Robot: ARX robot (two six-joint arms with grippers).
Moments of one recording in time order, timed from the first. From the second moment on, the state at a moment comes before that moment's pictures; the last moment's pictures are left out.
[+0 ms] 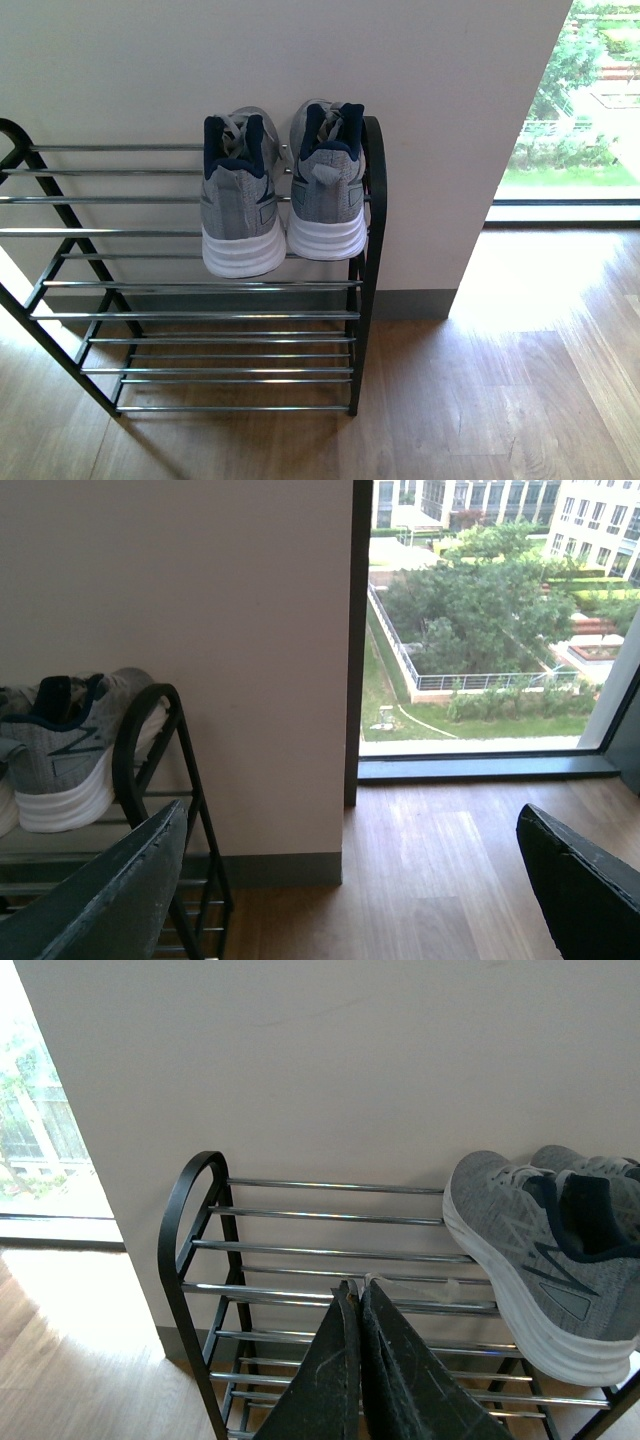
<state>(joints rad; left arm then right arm) 0.00 1.00 0.06 0.92 -0.01 -0.01 0.00 0.00 0.02 0.00 0.00 0.00</state>
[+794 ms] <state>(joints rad) 0.00 0.46 0.01 0.46 0.00 -0.01 0.00 0.00 0.02 0.00 0.00 0.00</state>
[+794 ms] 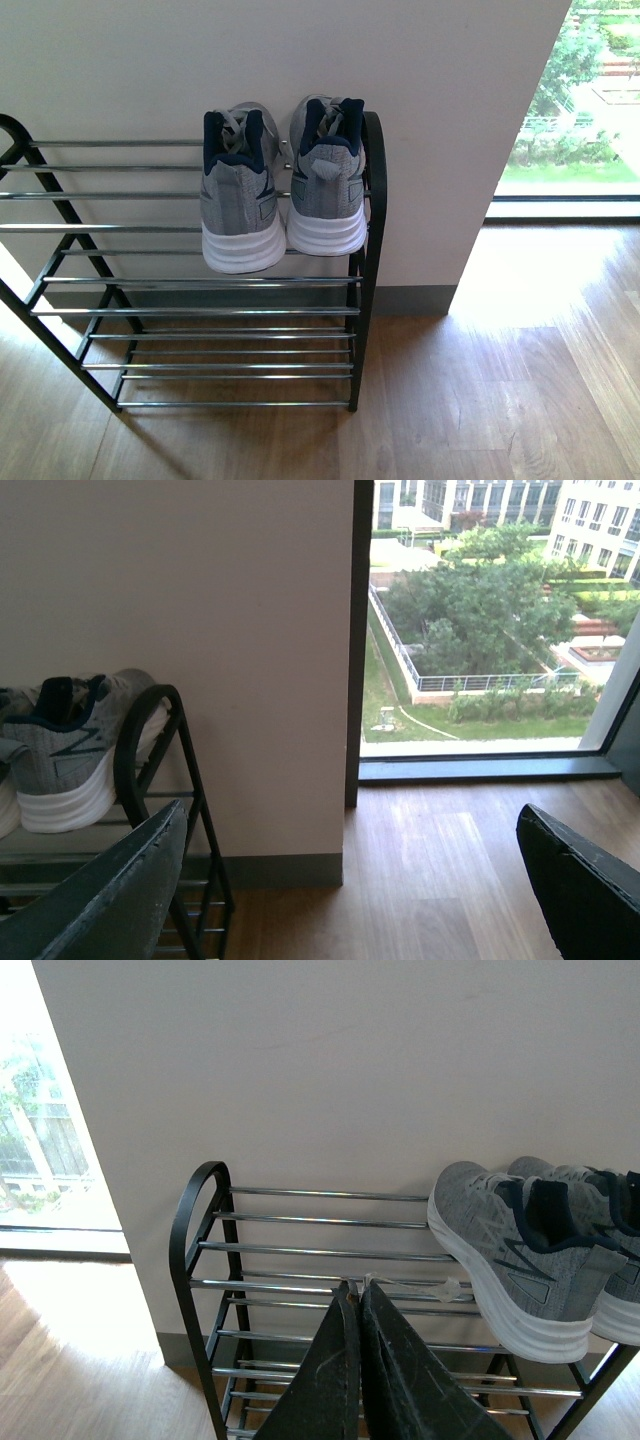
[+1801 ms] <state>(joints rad) 0.00 0.02 0.01 0.01 0.00 -0.01 0.00 0.00 0.02 0.00 0.00 0.00</state>
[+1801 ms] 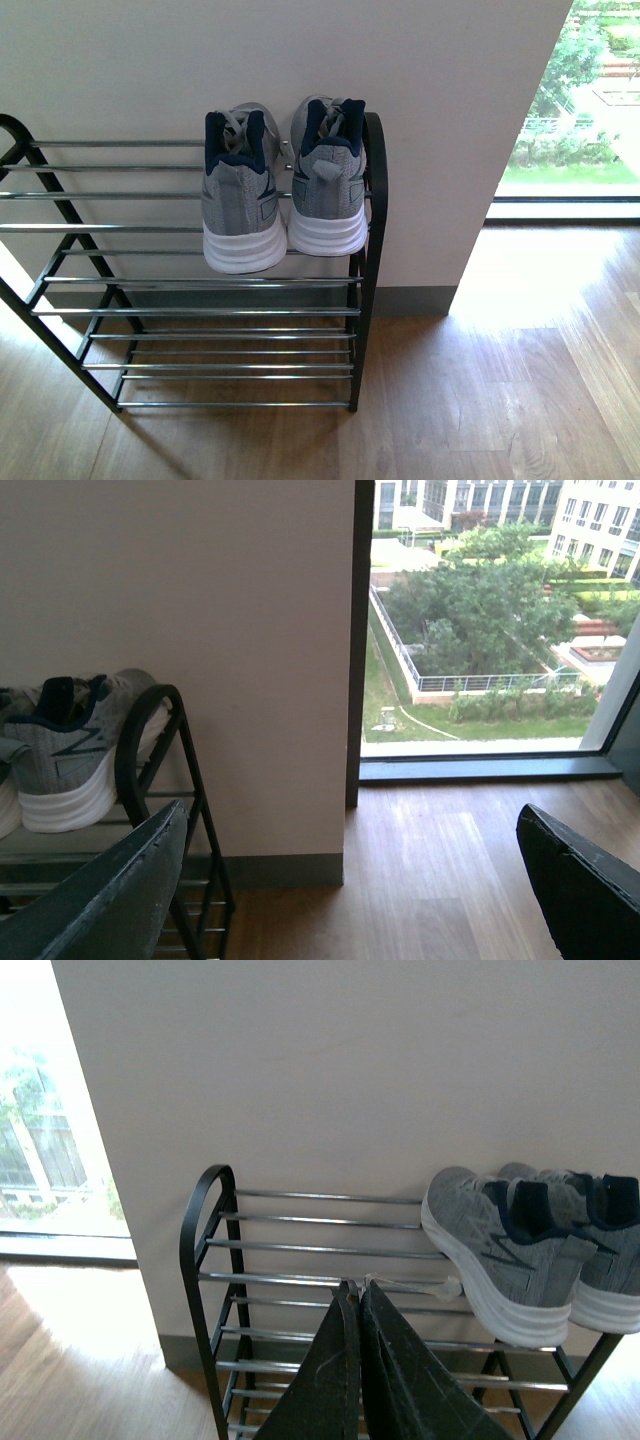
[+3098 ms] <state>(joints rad) 0.00 0.02 0.01 0.00 0.00 -0.01 0.00 0.00 0.02 0.00 0.00 0.00</state>
